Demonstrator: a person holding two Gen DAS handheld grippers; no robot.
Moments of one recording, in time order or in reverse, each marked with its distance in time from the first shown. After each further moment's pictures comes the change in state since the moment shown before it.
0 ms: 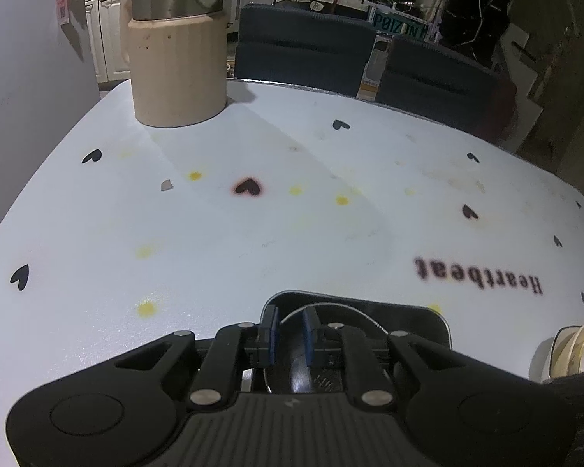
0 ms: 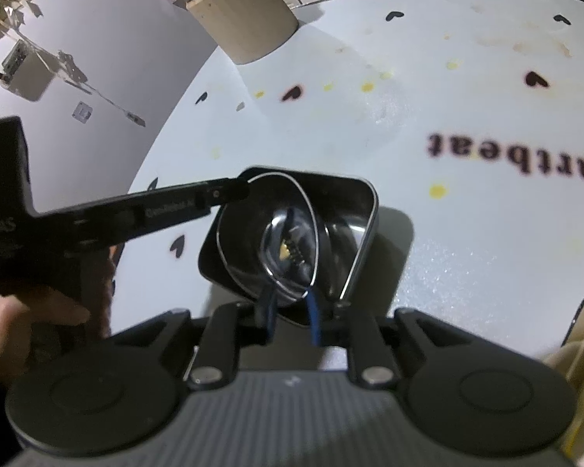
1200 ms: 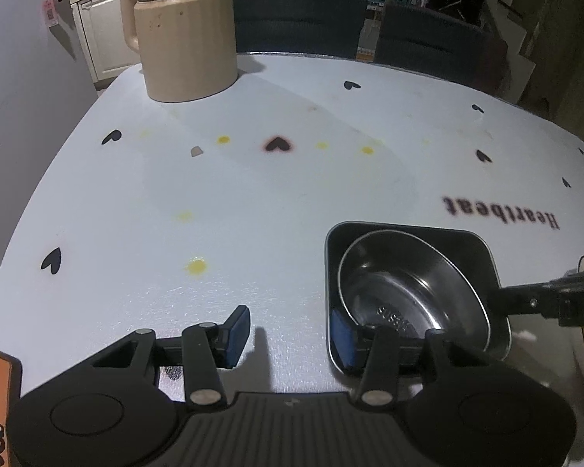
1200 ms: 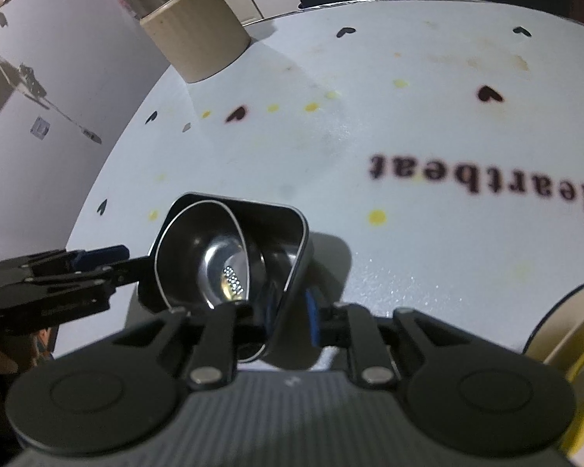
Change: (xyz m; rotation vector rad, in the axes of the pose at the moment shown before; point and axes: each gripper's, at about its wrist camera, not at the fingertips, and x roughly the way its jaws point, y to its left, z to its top) left arm -0.006 0.032 -0.026 0.115 0.082 0.029; right arm 0.009 -0.018 0.002 0.045 -0.044 -0.139
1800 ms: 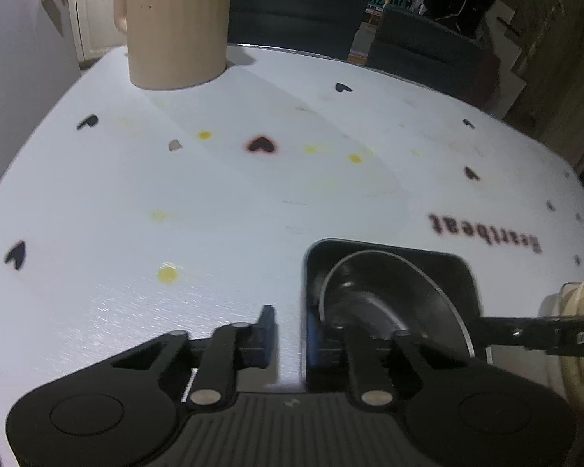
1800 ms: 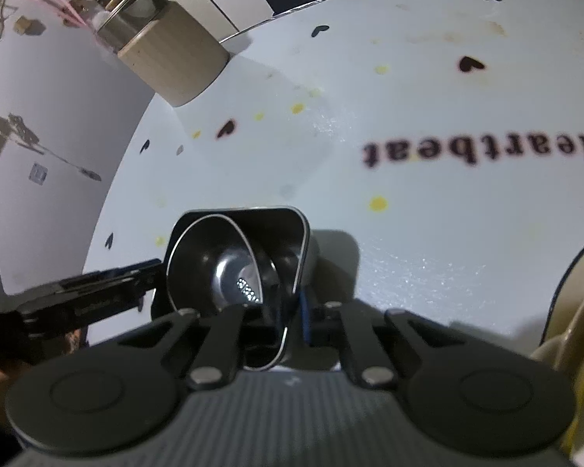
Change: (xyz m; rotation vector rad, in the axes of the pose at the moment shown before) left arm 0.015 0.007 0.010 -0.086 0.015 -0.120; right arm 0.001 -0.010 -0.007 0.155 -0.038 0.061
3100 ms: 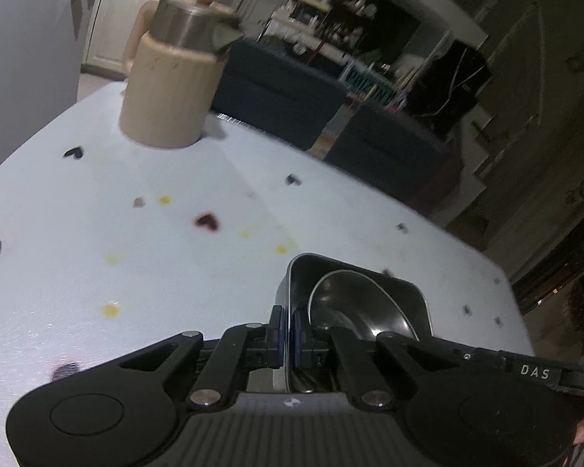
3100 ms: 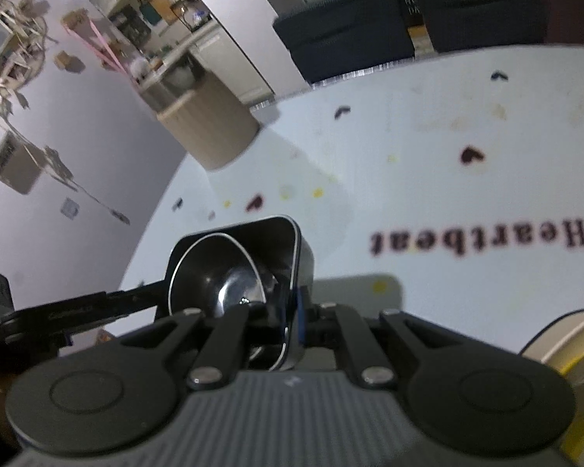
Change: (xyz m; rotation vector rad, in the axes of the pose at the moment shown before) left arm -0.066 -0.022 0.014 -0.196 -0.234 -0.196; right arm -0.066 -0.003 0.021 -0.076 -0.199 0.072
